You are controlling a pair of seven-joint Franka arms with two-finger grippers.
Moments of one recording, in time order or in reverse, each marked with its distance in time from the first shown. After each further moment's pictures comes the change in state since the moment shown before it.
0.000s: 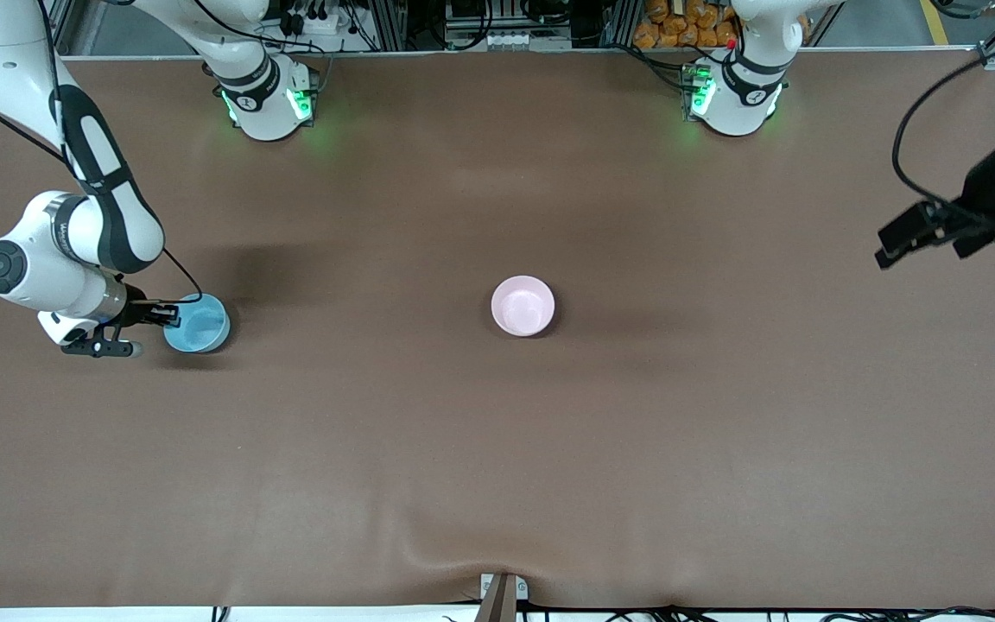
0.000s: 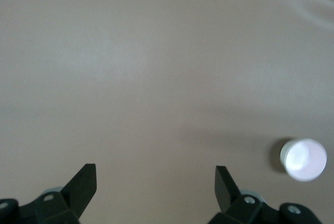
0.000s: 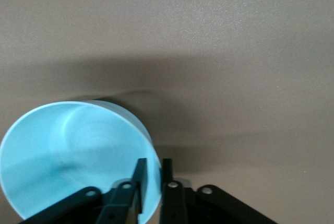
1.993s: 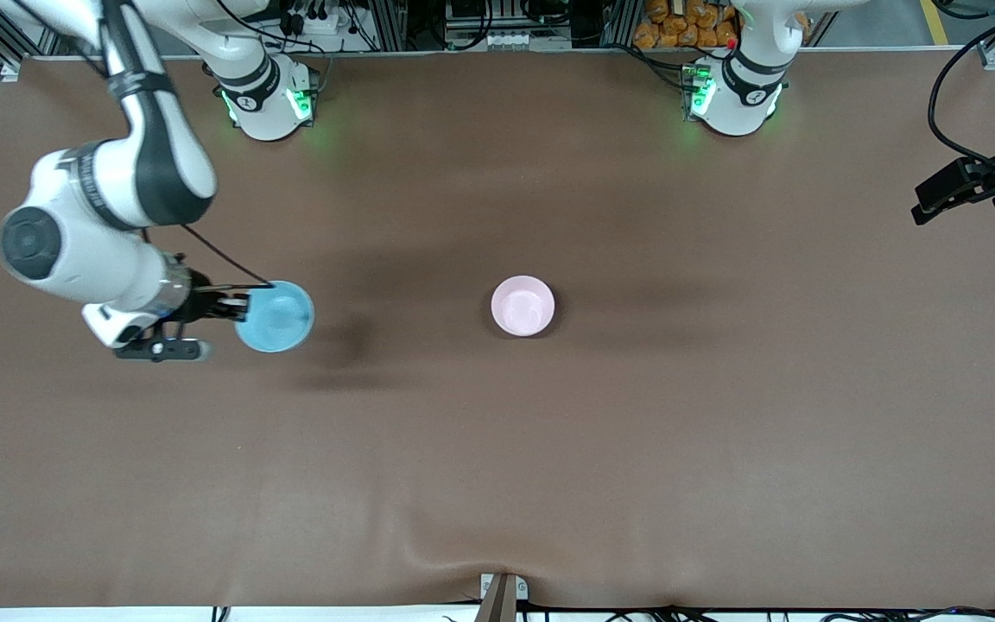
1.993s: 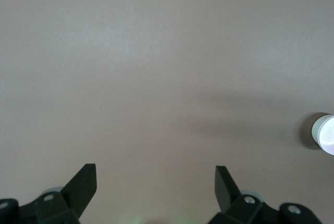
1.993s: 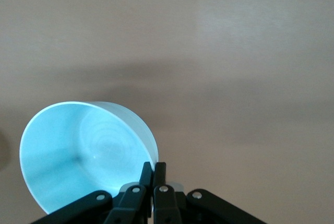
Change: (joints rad) left arm -0.196 -0.073 0.306 -0.085 0.000 -0.044 0.106; right arm 0.338 -0.161 0.088 0.317 0.101 -0.454 0.378
